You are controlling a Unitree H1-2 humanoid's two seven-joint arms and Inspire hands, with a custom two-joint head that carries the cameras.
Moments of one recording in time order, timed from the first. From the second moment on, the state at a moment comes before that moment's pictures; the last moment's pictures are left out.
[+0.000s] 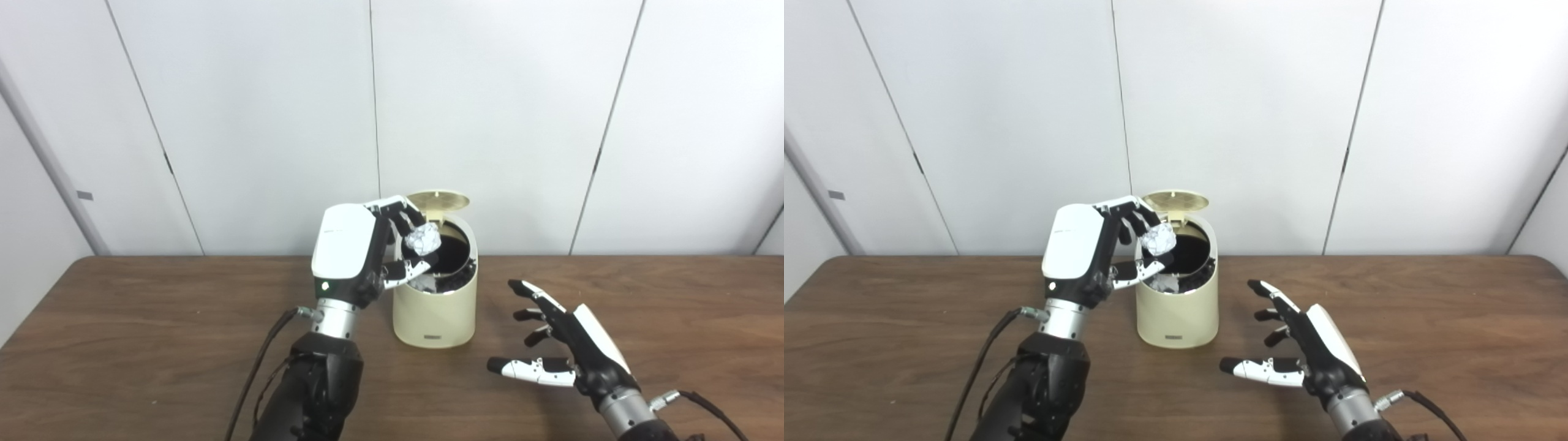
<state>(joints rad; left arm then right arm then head) -0.52 0.05 -0.26 0.10 0.95 -0.02 0.35 -0.19 -0.22 0.12 -0.21 -0.44 0.23 0.13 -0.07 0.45</state>
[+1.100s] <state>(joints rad) -0.61 0.09 -0.38 0.31 1.10 0.08 0.46 -0.17 -0.21 0.11 -0.24 -0.45 0.23 0.13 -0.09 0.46</state>
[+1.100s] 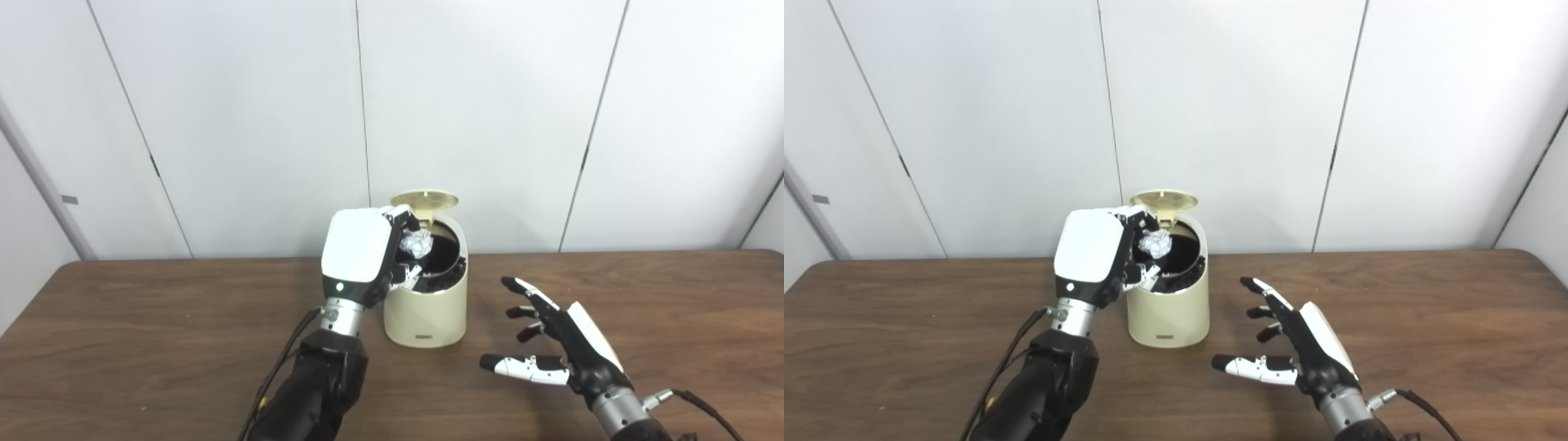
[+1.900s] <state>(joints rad) -0.61 0.12 -0.41 0.23 1.06 0.10 0.32 -0.16 -0.20 0.11 -0.24 -0.44 0.23 0.13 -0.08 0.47</state>
